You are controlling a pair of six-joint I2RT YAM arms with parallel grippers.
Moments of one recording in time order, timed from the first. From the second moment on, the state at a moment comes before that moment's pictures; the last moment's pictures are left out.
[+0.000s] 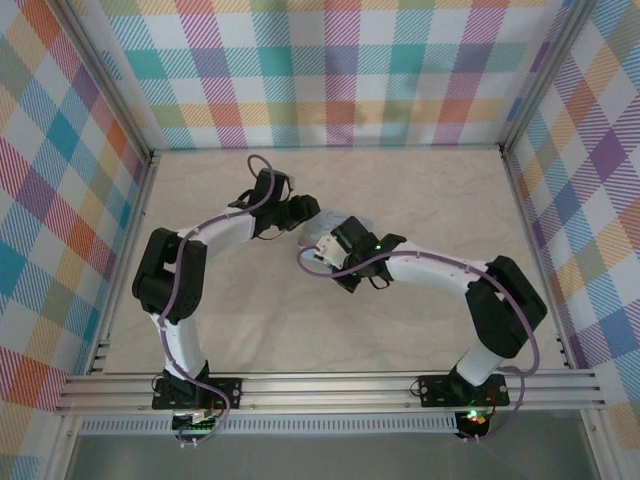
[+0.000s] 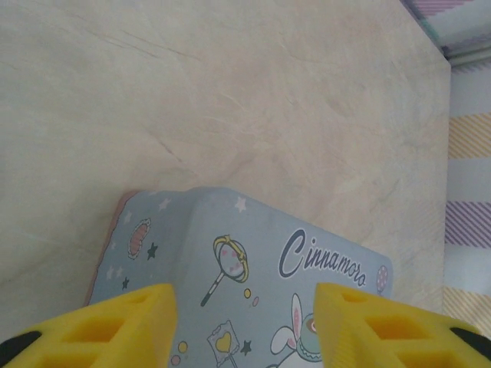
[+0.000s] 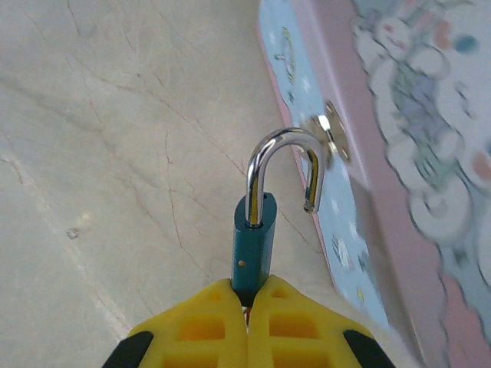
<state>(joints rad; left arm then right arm) -0.37 1.85 1.25 -0.16 0.34 -0.80 0.80 1.59 1.04 -0.47 -0.03 -0.26</state>
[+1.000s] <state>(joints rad) -0.28 1.36 0.92 -0.33 0.35 -0.74 0.63 1.31 0.97 -0.43 -0.07 0.02</state>
